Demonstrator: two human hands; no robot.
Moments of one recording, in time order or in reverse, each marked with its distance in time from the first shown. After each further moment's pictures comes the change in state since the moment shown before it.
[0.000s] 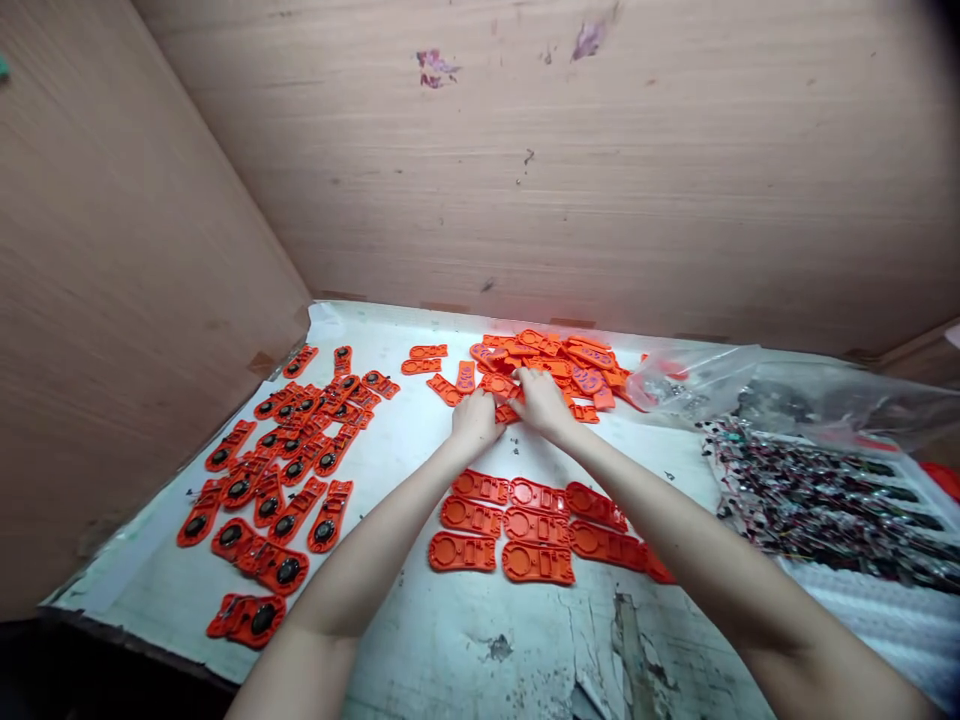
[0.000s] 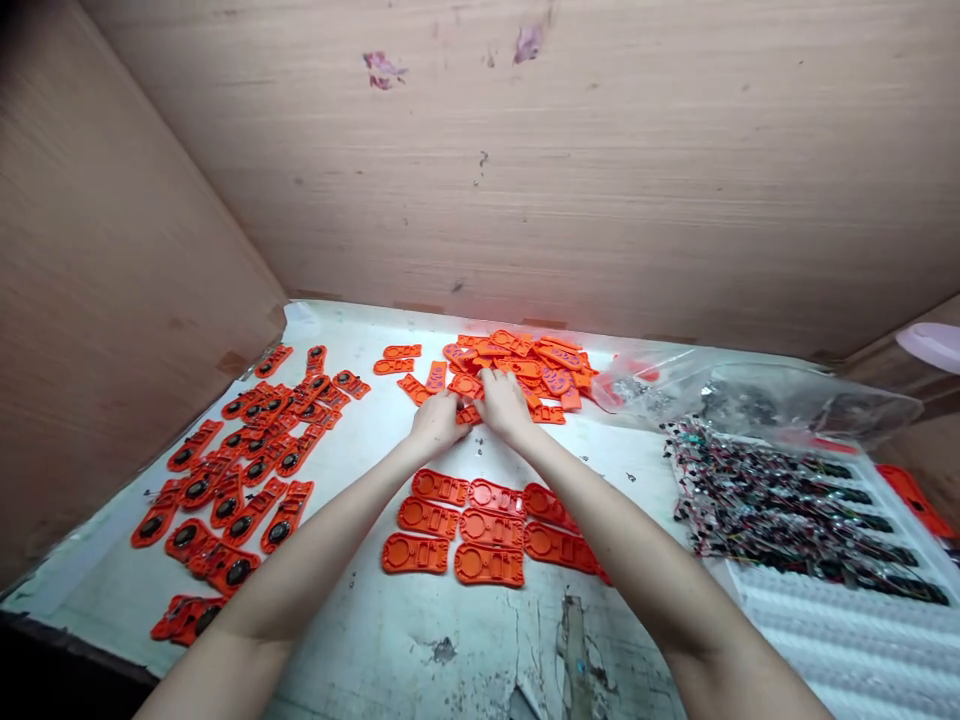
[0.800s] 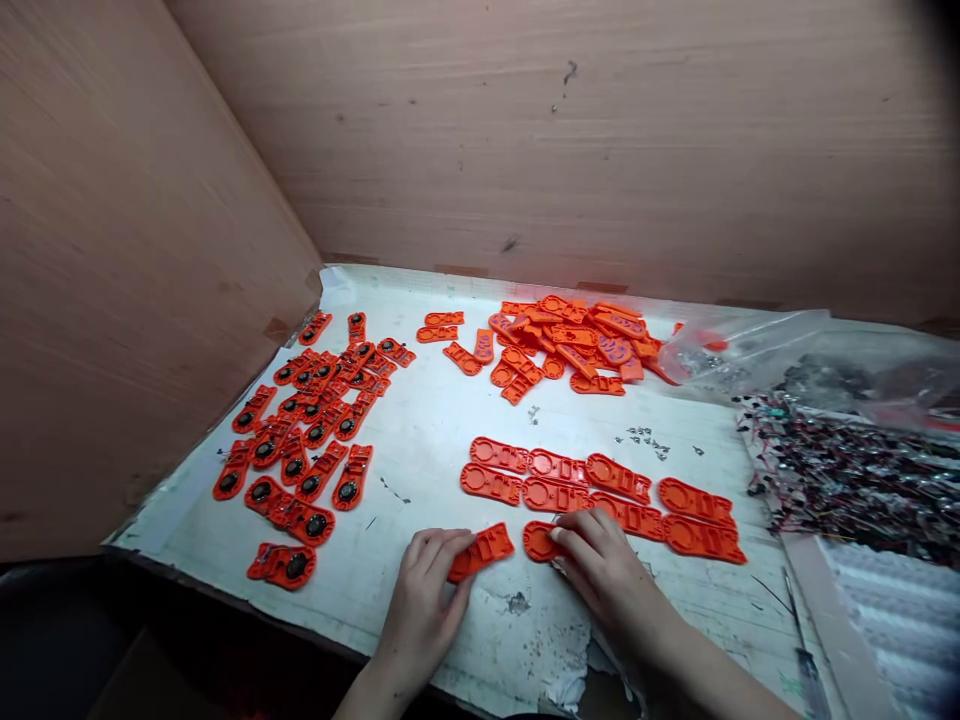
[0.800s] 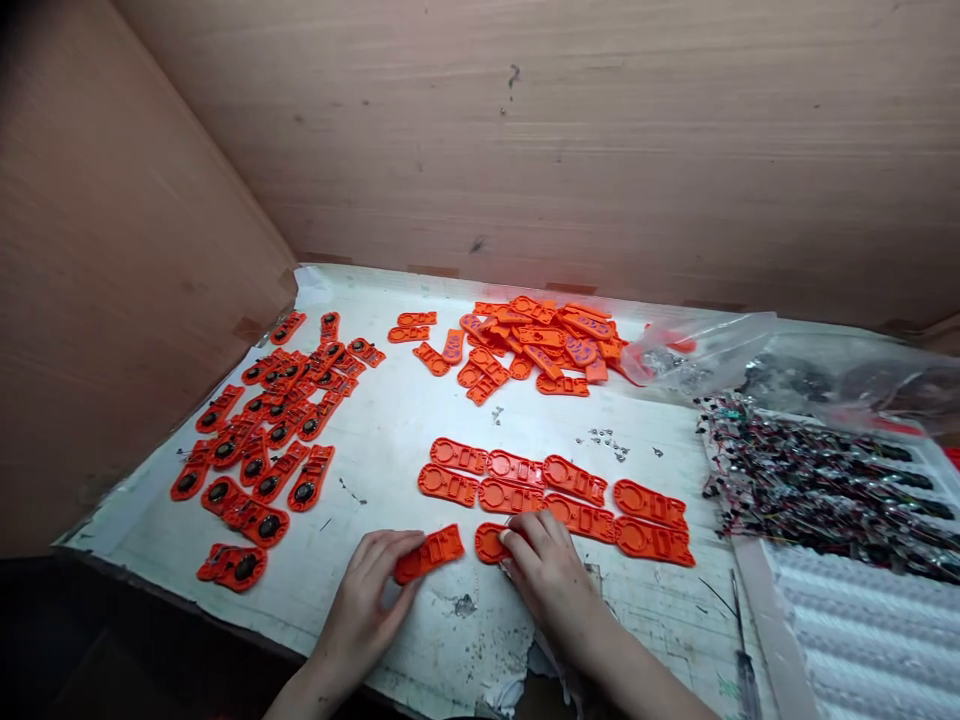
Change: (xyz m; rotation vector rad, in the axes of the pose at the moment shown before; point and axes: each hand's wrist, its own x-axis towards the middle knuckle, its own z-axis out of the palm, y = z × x) left_hand -0.247 -0.048 0.033 -0.416 0.112 0.146; right_hand -0.228 -0.026 0.015 0.178 -0.028 -0.291
